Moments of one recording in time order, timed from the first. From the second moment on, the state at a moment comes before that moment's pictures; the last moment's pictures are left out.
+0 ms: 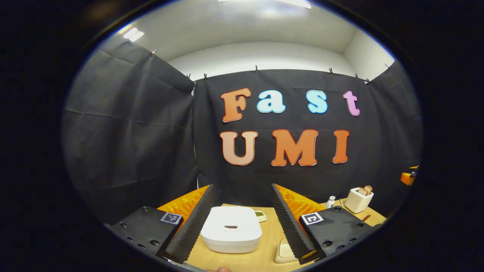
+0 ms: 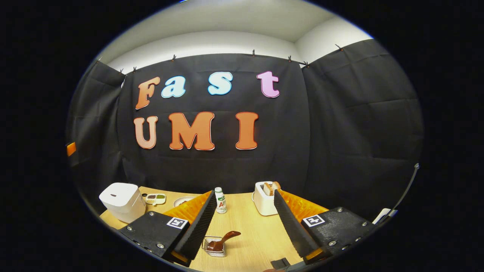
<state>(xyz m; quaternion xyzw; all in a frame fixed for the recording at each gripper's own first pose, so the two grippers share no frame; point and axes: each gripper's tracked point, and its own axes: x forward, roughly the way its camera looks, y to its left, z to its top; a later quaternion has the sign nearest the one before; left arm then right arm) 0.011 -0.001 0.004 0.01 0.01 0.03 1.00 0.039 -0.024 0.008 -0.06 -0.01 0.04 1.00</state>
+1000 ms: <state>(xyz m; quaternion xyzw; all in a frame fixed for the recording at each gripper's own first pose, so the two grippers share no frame) 0.056 0.044 -0.016 0.04 0.03 0.05 1.00 0.044 0.003 -0.006 -0.07 0.01 0.01 1.00</state>
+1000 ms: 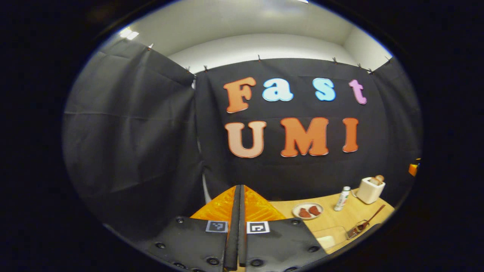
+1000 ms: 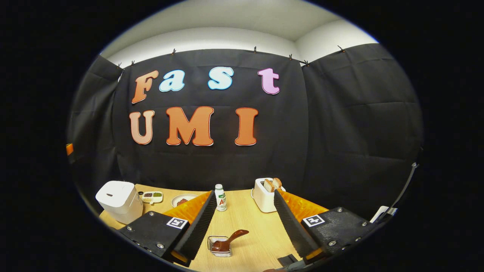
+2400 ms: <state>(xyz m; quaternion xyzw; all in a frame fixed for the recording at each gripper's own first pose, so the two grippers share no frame) 0.187 0.021 -0.235 -0.01 0.34 -0.10 0.94 0.062 -0.011 -0.054 -0.09 0.07 -0.02 0.99</state>
